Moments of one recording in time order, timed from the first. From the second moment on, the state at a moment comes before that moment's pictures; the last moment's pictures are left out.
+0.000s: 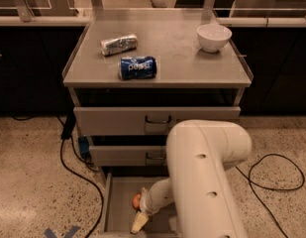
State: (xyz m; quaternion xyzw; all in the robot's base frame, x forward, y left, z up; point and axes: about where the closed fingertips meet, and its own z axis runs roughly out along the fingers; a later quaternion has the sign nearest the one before) arm 0.499 0.059 0.230 -0.61 0.75 0.16 0.18
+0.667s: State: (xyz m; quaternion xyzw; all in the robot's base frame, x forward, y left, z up) arm 0.513 0.069 0.205 -0.61 0.75 0.13 0.20
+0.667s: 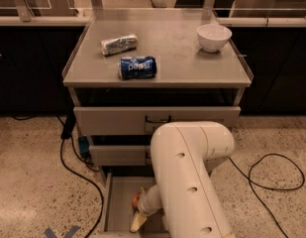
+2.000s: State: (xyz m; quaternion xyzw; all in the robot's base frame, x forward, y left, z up) arm 0.509 0.058 0.183 -0.63 0.74 0.13 0.20
